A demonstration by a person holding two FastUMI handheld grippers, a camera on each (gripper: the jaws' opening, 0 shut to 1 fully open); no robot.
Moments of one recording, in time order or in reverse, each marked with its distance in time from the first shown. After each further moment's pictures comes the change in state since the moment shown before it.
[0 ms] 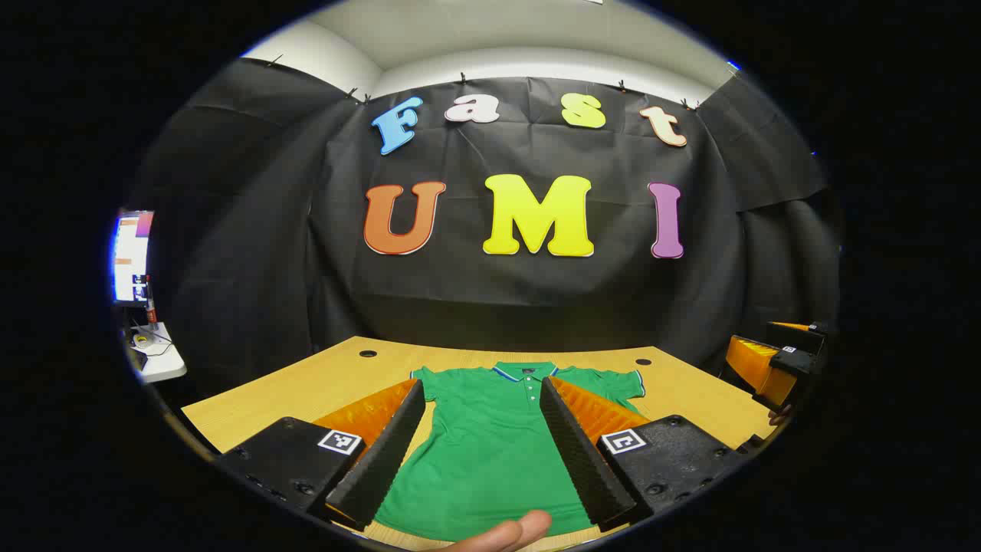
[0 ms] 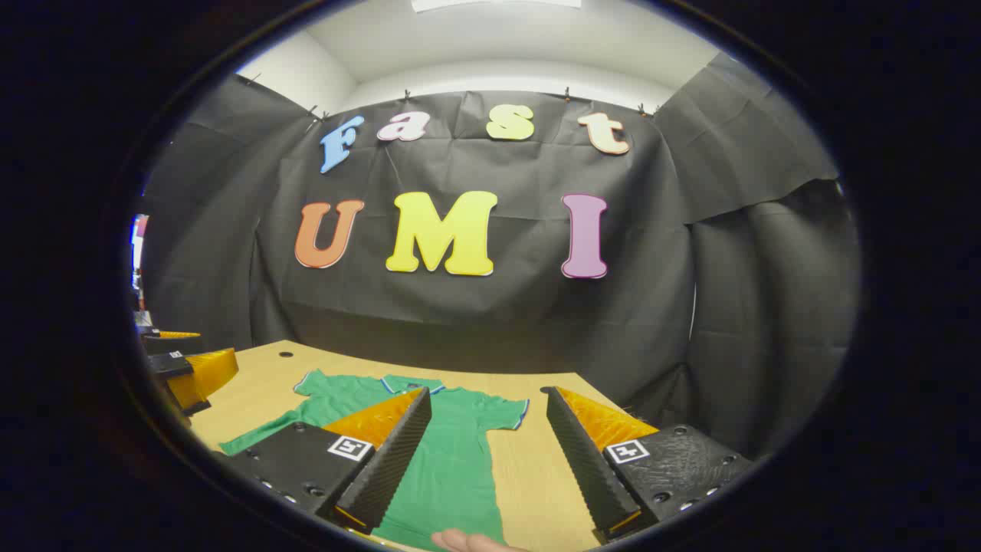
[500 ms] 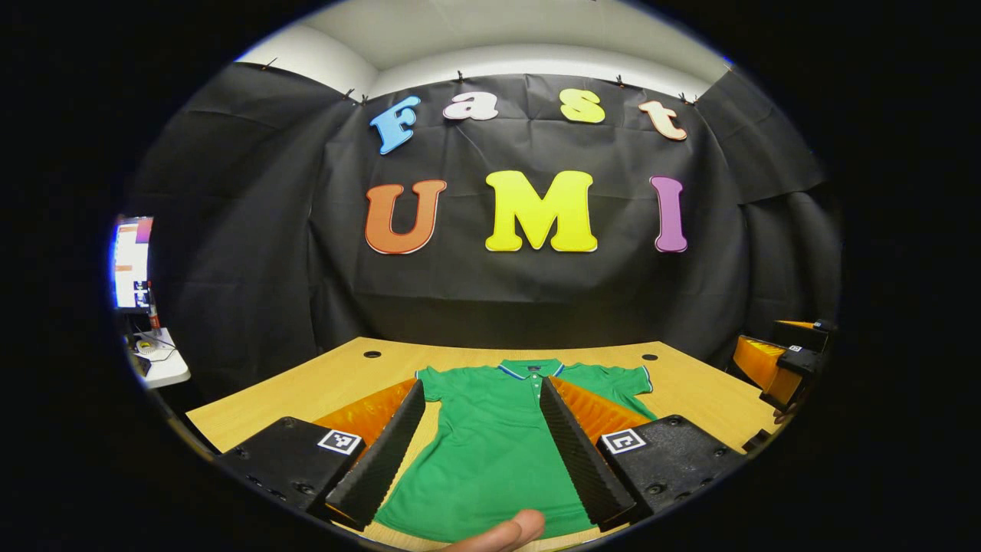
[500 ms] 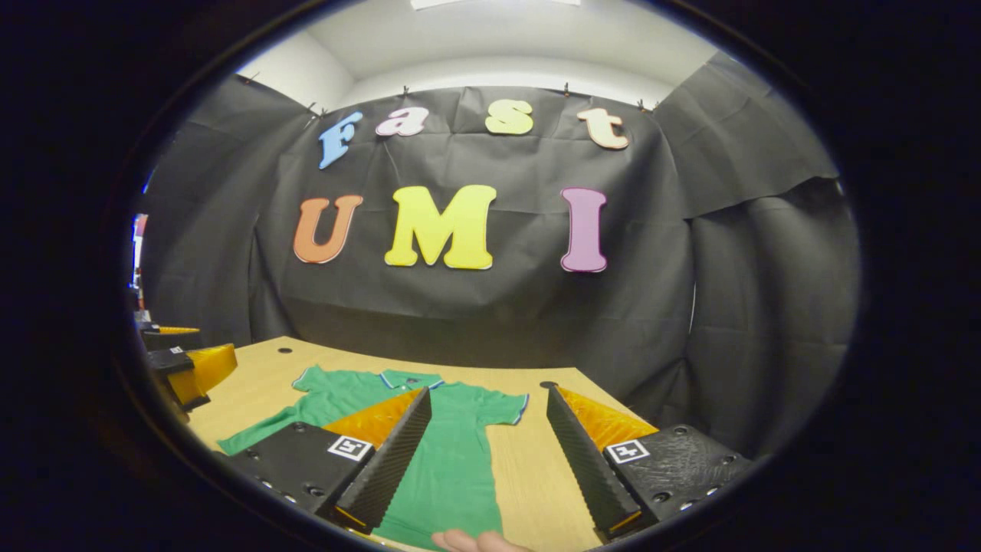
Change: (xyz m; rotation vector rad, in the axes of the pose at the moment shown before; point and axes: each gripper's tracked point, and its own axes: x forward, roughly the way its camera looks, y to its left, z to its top) left arm 0.007 0.005 0.000 0.034 0.001 0.013; right arm 0.002 -0.005 -0.009 -0.001 0.019 -0.003
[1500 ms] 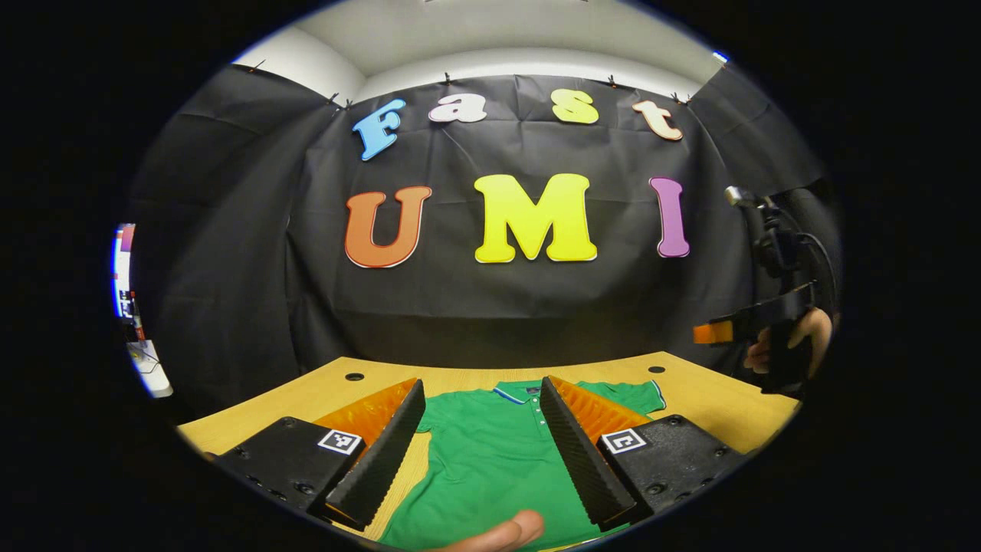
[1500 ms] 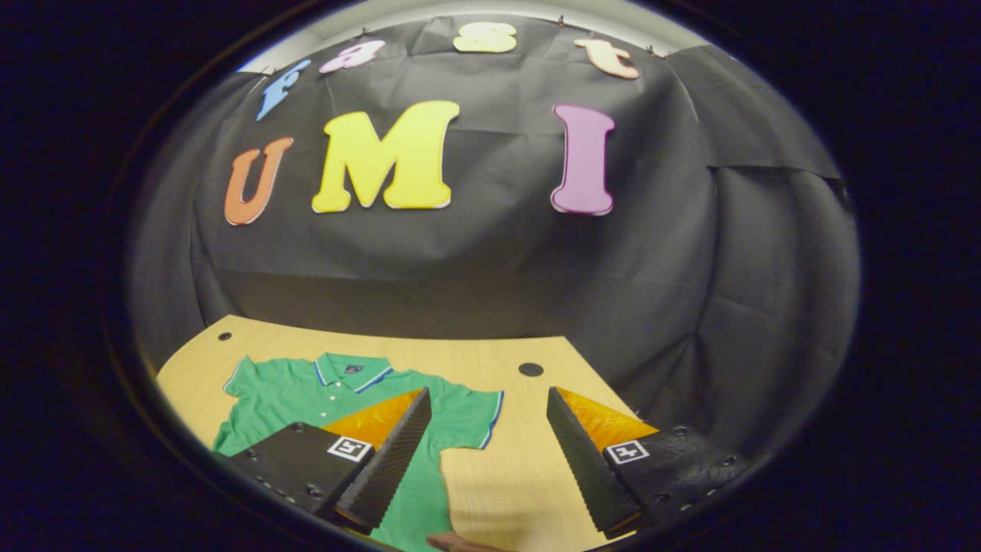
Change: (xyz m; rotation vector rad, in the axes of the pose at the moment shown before) left arm 0.078 -0.005 0.009 0.020 -0.050 -0.053; right arm 0.233 -0.052 -0.024 0.037 0.378 -0.091
